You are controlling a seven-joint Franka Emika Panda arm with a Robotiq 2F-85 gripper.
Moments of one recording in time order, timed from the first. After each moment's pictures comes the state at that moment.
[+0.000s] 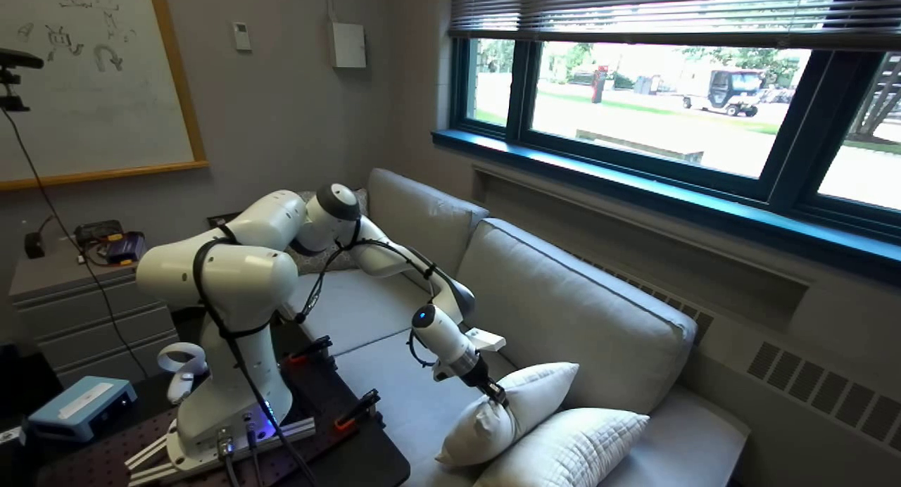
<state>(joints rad) 0.83 1.49 -0.90 -2.03 2.60 2.72 1.29</state>
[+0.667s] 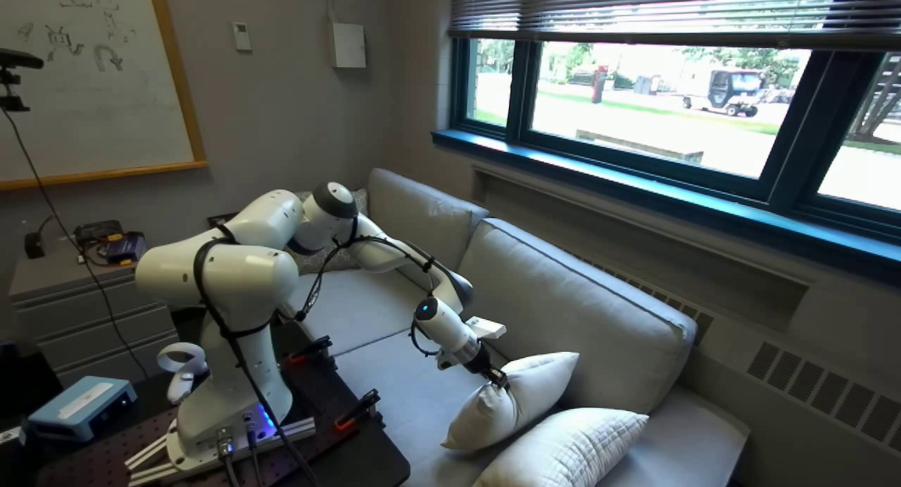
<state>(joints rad) 0.85 1.48 -0.92 -1.97 2.60 2.73 1.31</state>
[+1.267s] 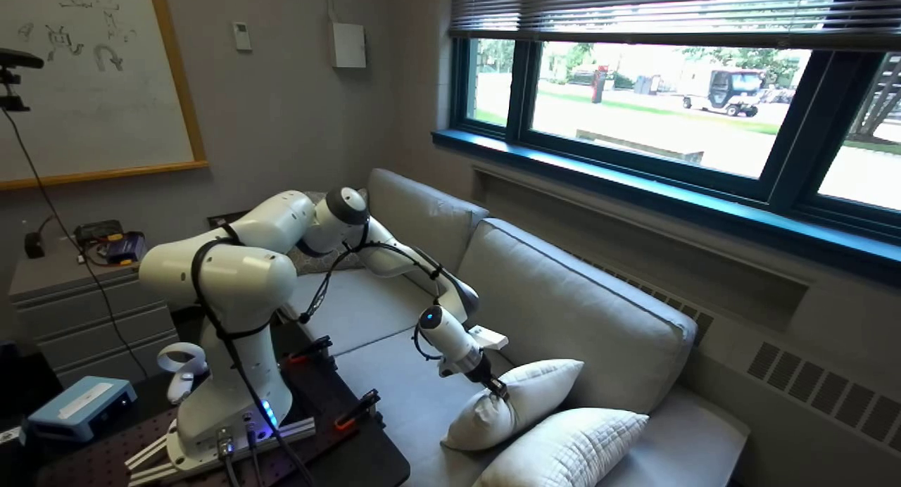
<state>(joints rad) 0.74 1.48 -0.84 -1.86 2.60 2.79 1.28</state>
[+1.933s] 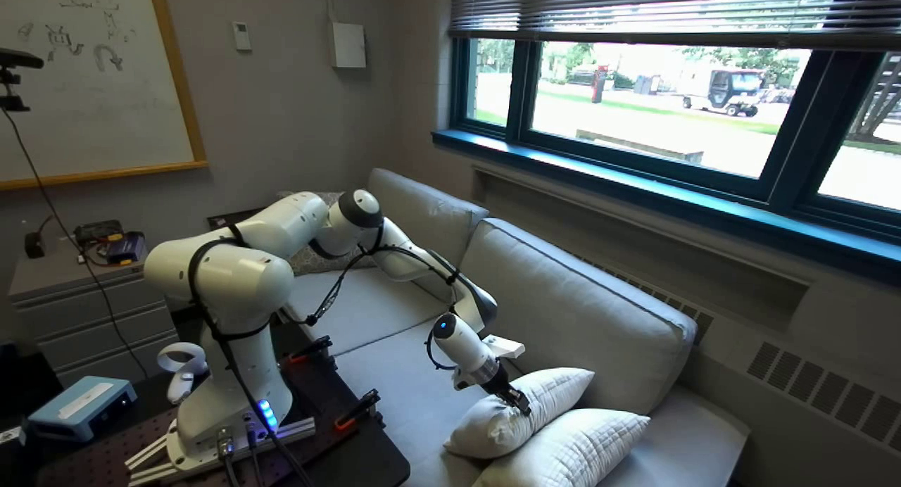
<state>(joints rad) 0.62 1.48 -0.87 -1.83 2.60 2.77 1.13</state>
